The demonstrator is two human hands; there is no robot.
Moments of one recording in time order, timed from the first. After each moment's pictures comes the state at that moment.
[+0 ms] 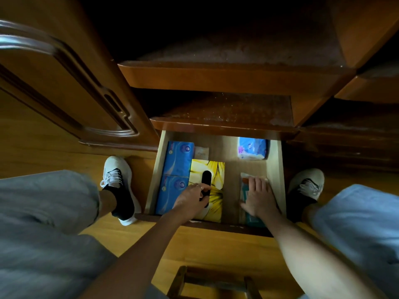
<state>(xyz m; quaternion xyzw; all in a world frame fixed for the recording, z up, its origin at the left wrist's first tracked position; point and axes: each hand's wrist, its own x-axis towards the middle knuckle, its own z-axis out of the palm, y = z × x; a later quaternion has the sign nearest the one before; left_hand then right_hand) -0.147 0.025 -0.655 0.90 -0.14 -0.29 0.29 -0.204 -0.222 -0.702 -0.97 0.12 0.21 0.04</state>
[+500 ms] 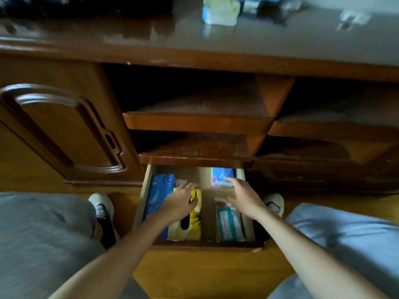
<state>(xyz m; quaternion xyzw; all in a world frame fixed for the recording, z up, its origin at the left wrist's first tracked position) -0.134 0.001 -0.533 0.92 -0.25 -0.17 0.25 -0.200 -0.241 -0.533 -0.96 0.11 0.09 0.25</state>
